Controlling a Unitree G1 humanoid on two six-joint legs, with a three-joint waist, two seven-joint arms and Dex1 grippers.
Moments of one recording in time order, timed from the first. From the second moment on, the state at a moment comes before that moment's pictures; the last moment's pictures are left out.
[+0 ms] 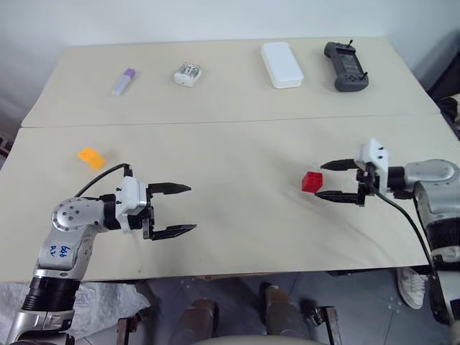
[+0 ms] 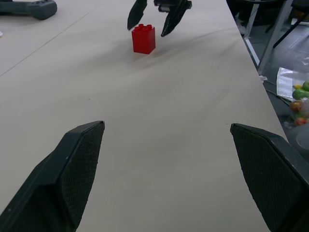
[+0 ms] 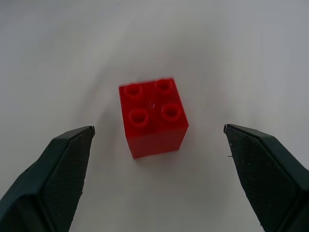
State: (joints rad) left arm -0.20 0.69 0.07 -0.08 -0.47 0.05 -1.19; right arm -0.70 -0.81 0.08 0.65 0.21 0.03 1.41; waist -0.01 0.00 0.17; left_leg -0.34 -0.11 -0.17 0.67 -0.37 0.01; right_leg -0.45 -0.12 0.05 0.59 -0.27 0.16
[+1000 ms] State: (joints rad) left arm -0.07 0.68 0.16 -0.15 -0.48 0.09 -1.11; right arm -0.97 -0.43 0.28 0.84 0.05 -0.11 1.51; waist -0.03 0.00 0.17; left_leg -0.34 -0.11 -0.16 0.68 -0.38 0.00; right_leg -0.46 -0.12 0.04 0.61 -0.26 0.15
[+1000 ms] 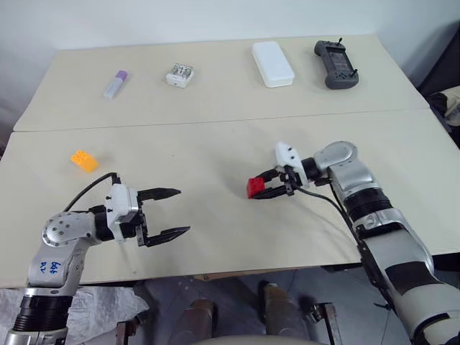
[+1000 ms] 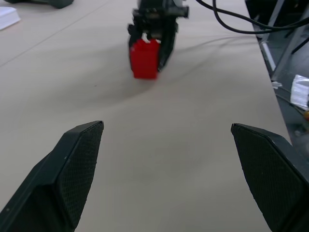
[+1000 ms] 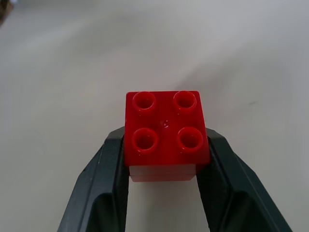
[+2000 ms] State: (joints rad) left arm 0.31 0.72 0.65 -0.10 -0.56 0.18 -1.00; right arm -0.62 -0.55 -0.02 0.40 0.42 -0.11 1.53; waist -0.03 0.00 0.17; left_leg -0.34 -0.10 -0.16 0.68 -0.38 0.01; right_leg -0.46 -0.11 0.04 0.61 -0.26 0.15
